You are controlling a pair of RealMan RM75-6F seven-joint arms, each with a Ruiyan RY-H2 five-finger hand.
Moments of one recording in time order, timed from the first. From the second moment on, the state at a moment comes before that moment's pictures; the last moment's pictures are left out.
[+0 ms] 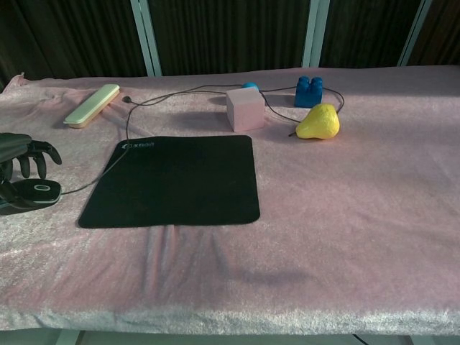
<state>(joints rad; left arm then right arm) -0.62 -1.39 -0.09 -1.43 0.87 0.95 0.47 0.17 -0.98 -0.13 -1.58 -1.76 1.36 0.06</state>
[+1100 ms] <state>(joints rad) -0.64 -1.43 -0.07 -1.49 0.93 1.07 0.61 0.17 -0.98 -0.13 -1.59 -1.76 1.35 0.06</state>
